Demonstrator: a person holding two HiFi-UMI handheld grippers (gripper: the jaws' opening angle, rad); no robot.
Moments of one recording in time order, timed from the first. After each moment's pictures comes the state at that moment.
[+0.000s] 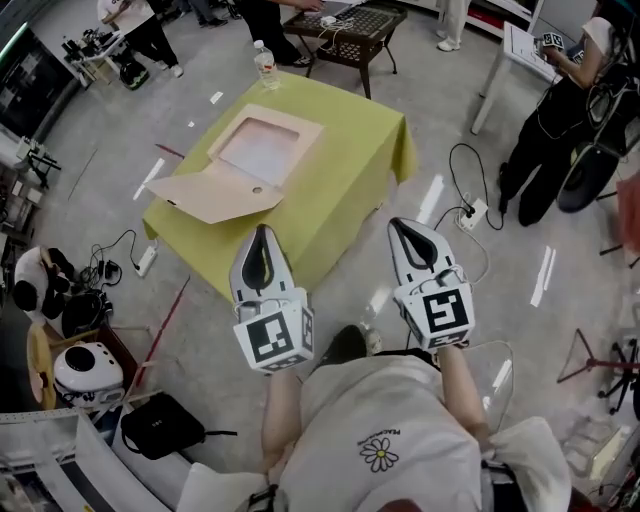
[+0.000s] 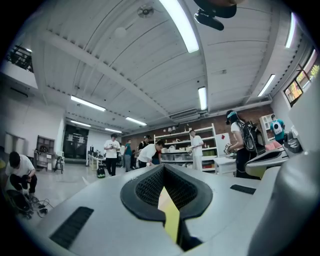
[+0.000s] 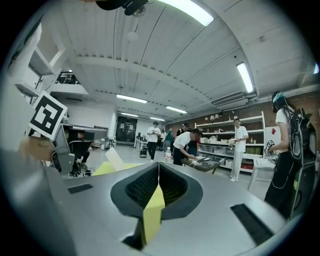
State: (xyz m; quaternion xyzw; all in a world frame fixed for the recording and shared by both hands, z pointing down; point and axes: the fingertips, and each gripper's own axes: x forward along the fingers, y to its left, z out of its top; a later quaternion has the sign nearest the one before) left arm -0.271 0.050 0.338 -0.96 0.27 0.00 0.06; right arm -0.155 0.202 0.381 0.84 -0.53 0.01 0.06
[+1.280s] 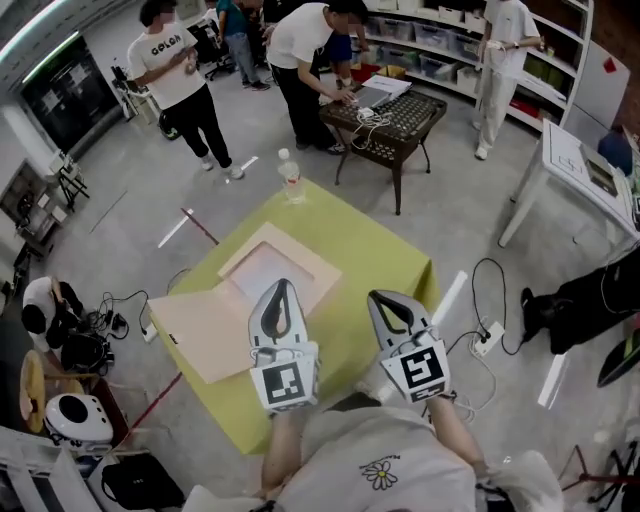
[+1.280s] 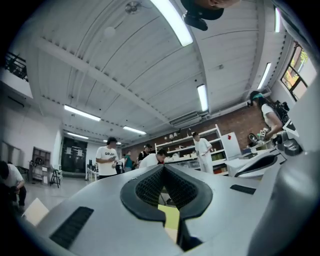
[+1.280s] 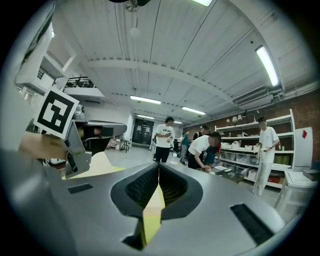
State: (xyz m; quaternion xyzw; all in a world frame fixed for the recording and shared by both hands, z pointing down) left arm -0.042 -0.084 0.323 -0.95 0.28 0.05 0.11; right arm 0.039 0.019 0.385 0.77 -0.63 -0.03 0.08
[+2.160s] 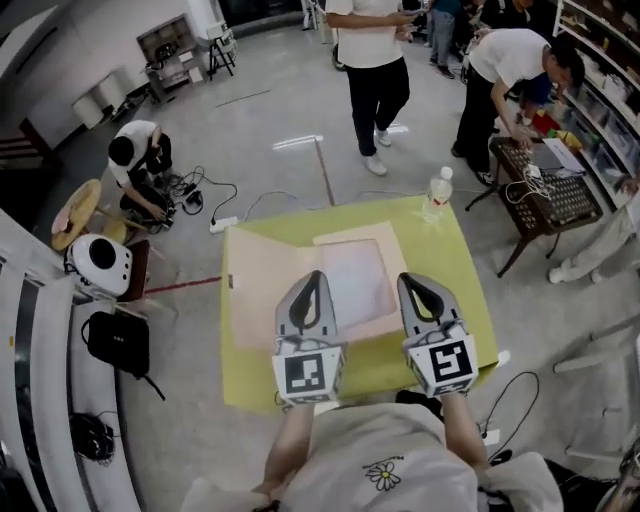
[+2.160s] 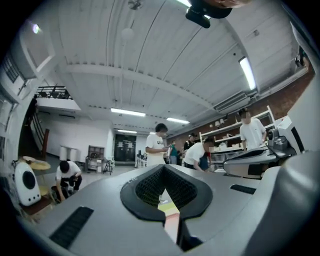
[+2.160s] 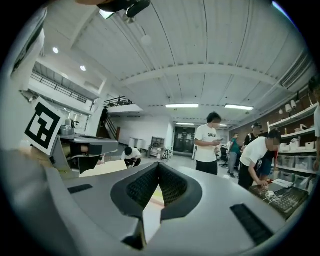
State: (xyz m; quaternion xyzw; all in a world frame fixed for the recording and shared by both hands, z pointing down) left arm -0.109 -0.207 0.323 -0.84 0.53 0.02 0.05; right arm 0.021 -0.177 0.335 0.58 -0.81 -0.07 0.06
